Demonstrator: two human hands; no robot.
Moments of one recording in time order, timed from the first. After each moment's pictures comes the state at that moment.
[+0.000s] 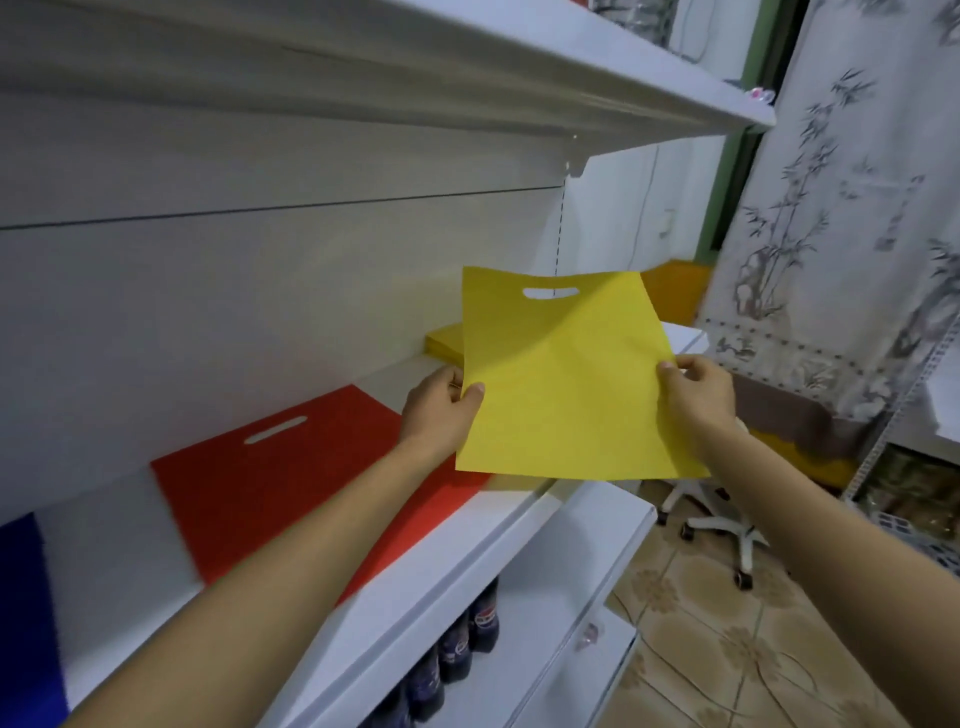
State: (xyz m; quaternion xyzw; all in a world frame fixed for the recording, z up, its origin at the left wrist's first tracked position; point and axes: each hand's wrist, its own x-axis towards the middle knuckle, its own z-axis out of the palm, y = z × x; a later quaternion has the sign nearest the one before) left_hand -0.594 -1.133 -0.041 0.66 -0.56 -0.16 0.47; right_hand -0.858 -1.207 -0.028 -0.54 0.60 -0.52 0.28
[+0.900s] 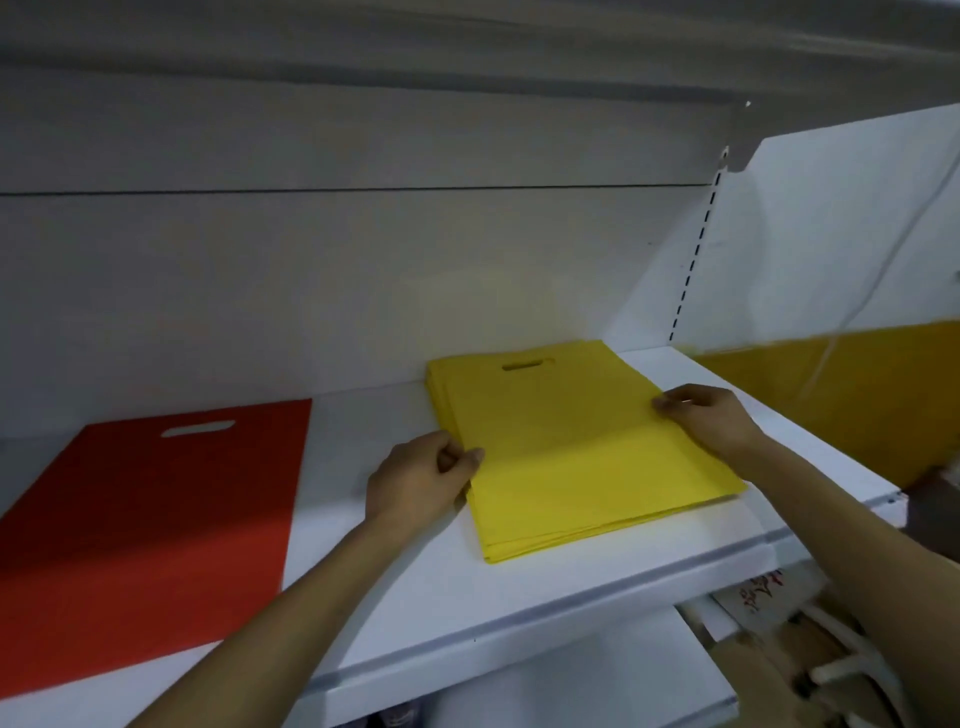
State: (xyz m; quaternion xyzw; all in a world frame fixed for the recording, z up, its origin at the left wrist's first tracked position) left_hand -0.664 -1.279 -0.078 0.84 -0.37 -0.06 0.39; right_hand -0.859 -1.547 -0.046 -0.75 0.42 -0.26 0.44
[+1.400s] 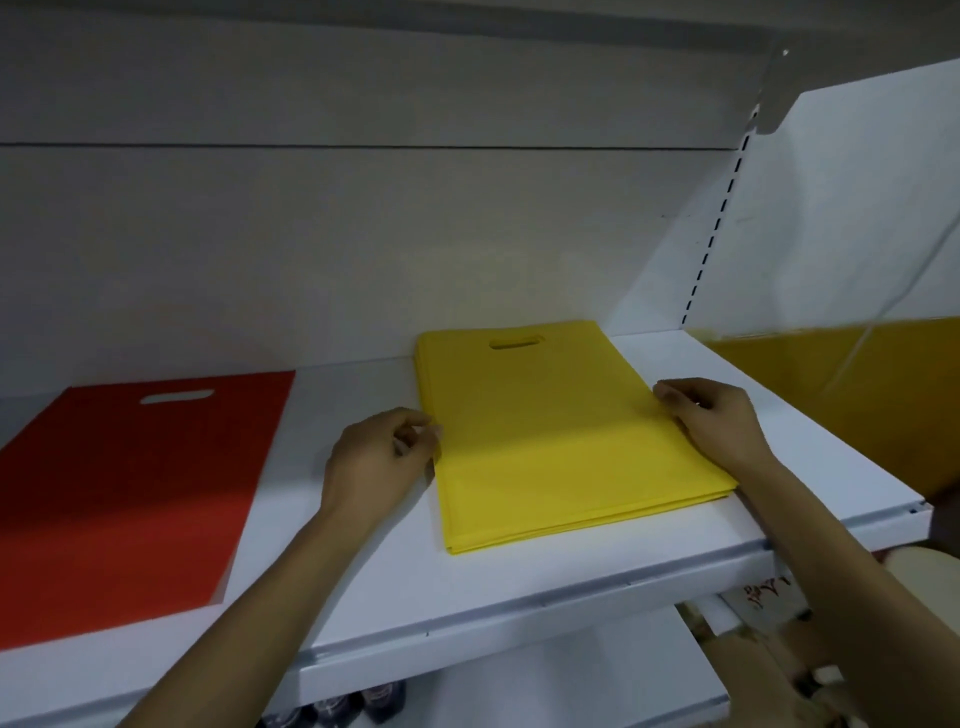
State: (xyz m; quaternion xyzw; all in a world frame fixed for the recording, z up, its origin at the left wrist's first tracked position) left_hand -0.668 -1.277 -0.082 0.84 -0.33 0.02 0.43; right_hand -0.864 -1.572 -0.078 -0.80 0.33 -0.33 0.37
